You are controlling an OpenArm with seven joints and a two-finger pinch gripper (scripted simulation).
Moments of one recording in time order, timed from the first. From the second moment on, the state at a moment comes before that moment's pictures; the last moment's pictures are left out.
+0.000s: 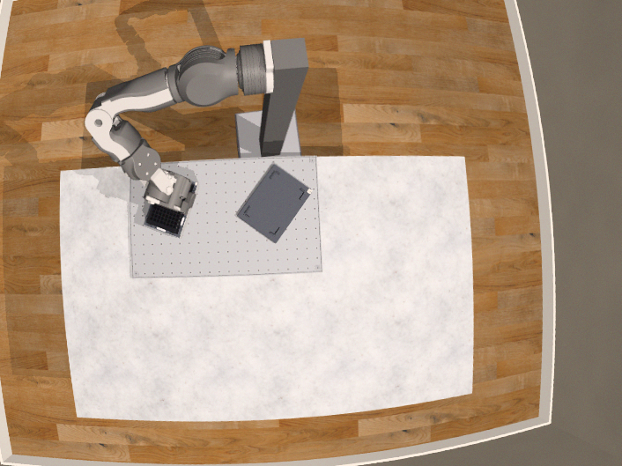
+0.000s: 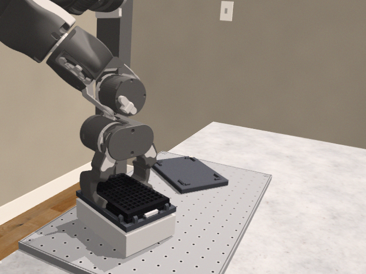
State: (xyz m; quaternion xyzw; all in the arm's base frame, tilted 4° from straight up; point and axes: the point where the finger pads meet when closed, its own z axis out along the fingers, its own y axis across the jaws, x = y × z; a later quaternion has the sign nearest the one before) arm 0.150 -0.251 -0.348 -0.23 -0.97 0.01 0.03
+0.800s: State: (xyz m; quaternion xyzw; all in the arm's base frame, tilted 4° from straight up) arm 0.150 -0.251 -0.348 -0.23 -0.97 0.01 0.03
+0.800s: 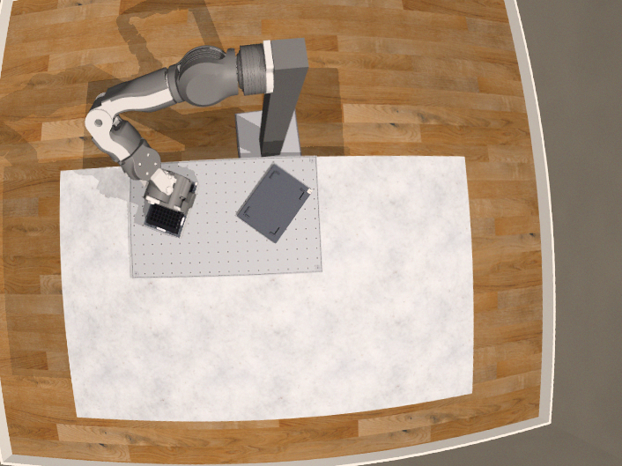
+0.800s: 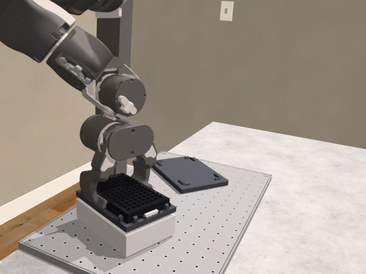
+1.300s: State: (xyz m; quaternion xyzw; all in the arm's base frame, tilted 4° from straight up) arm 0.151 -0.251 -0.338 -0.23 -0.97 0.01 0.03
